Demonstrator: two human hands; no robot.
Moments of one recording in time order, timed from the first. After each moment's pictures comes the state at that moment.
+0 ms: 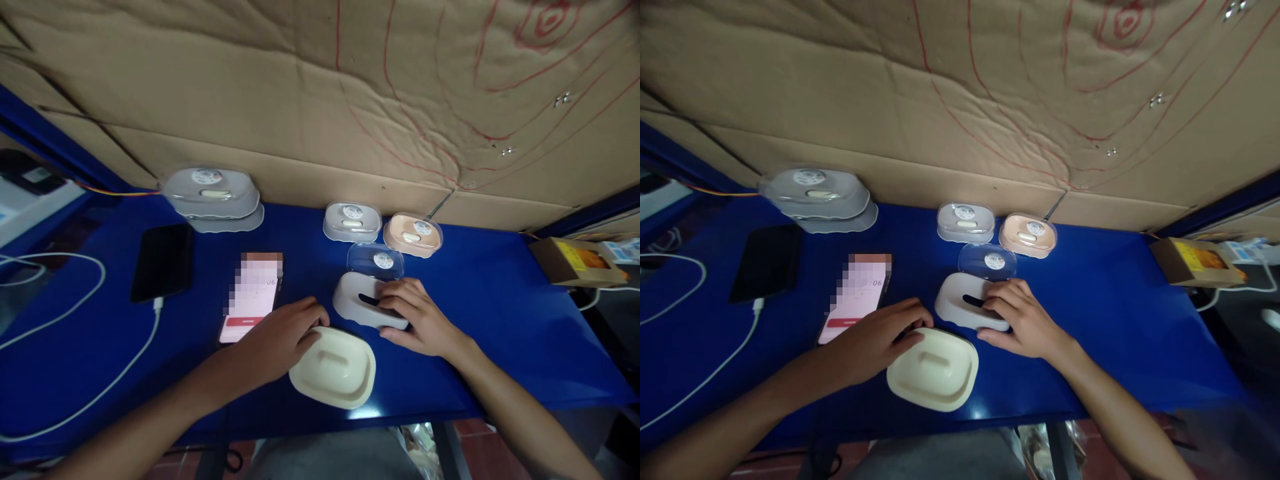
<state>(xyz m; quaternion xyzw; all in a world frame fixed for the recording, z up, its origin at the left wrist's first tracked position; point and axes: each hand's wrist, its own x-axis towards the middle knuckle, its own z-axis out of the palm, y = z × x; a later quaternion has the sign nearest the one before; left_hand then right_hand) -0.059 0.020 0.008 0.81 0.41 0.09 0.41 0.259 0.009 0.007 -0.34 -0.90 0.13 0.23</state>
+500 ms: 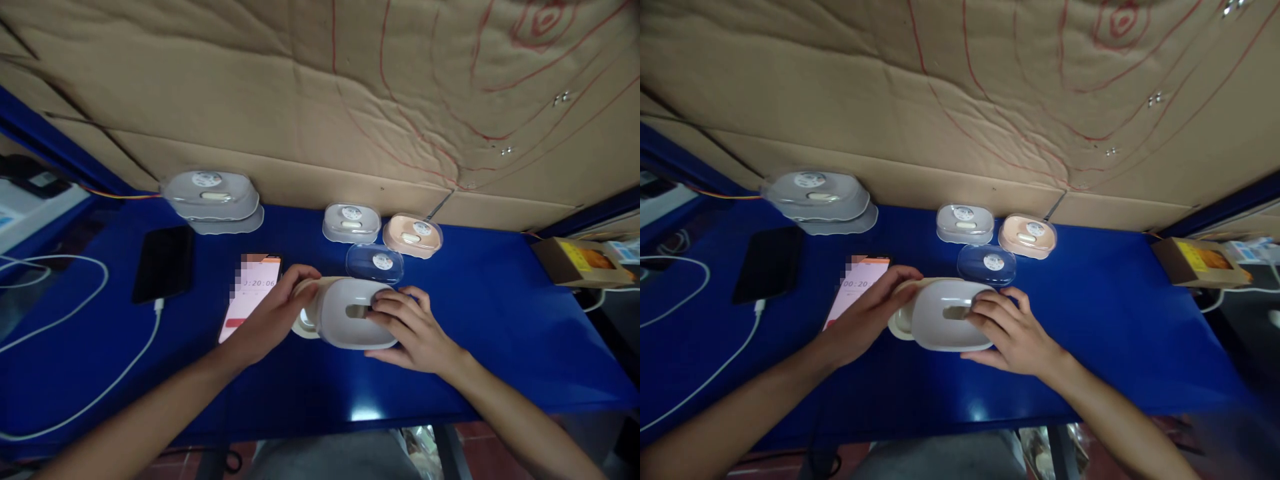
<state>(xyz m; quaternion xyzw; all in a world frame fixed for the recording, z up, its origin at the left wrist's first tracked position) -0.049 0.034 0.012 0.56 0.50 0.32 0.59 0.238 -0.007 0.009 -0.31 -0.91 -0.02 0.26</state>
